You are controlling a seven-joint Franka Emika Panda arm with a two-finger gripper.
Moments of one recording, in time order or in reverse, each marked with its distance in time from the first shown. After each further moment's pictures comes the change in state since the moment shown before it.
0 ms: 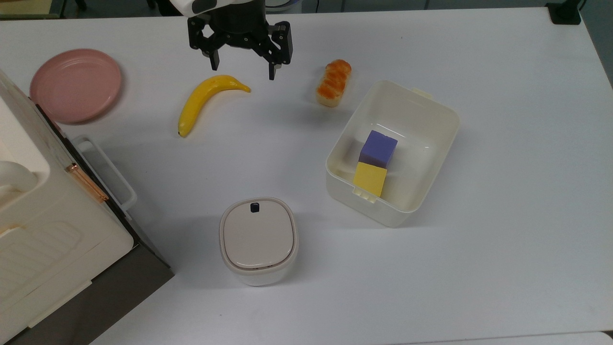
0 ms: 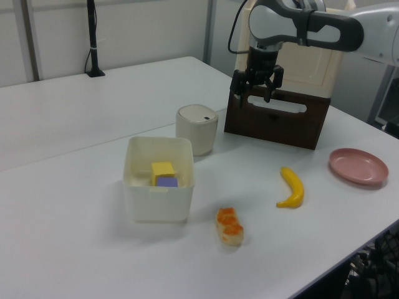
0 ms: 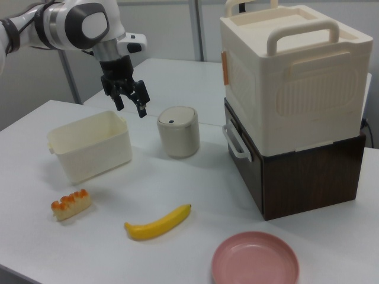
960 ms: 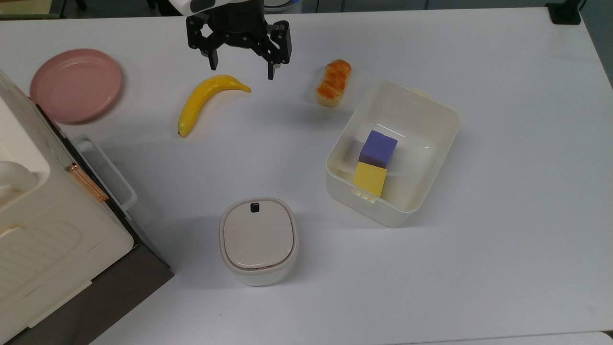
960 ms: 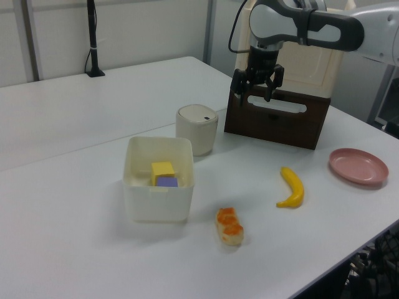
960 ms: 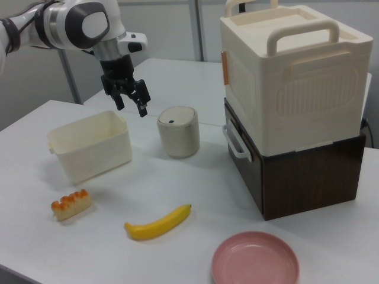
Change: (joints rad) arm -0.004 0.000 0.002 0.003 0.000 0.000 -0.011
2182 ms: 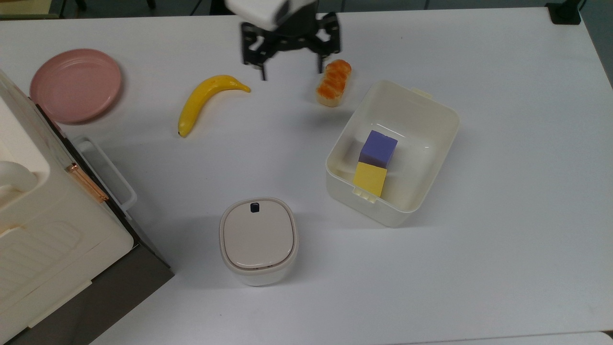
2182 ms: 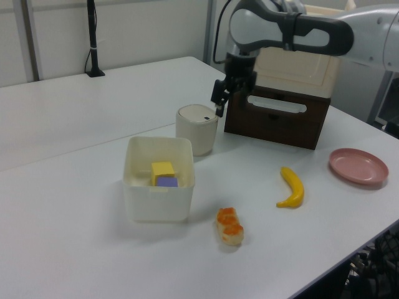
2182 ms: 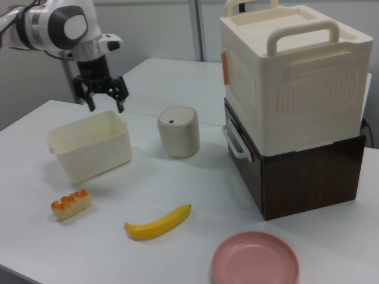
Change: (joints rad) arm 0.121 0.017 0.012 0.001 0.041 0.001 -0.267
